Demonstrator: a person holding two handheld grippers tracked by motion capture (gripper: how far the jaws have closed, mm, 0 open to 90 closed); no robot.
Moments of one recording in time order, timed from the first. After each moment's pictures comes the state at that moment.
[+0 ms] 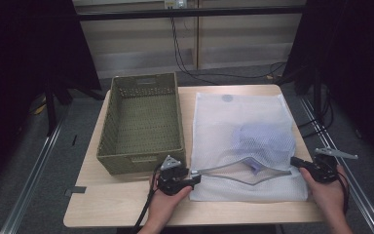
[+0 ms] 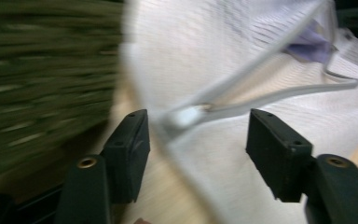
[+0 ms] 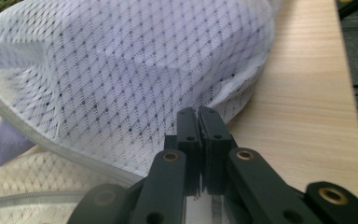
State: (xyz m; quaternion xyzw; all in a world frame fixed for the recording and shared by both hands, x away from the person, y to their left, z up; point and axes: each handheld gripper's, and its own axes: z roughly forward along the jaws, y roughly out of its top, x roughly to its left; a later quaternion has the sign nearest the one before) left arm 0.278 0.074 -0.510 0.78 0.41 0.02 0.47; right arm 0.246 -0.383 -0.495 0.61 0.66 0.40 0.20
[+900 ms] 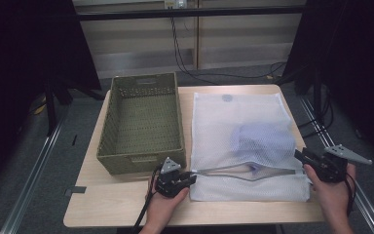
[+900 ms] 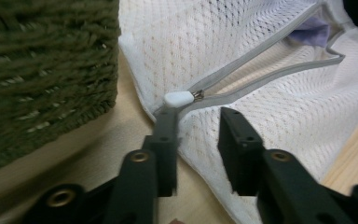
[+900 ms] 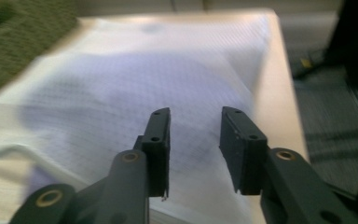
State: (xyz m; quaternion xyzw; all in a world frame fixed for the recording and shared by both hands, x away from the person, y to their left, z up) left arm 0.265 0.084 -0.500 0.79 0.40 0.06 0.46; right arm 0.229 -0.374 -0.460 0.58 0.63 0.43 0.29
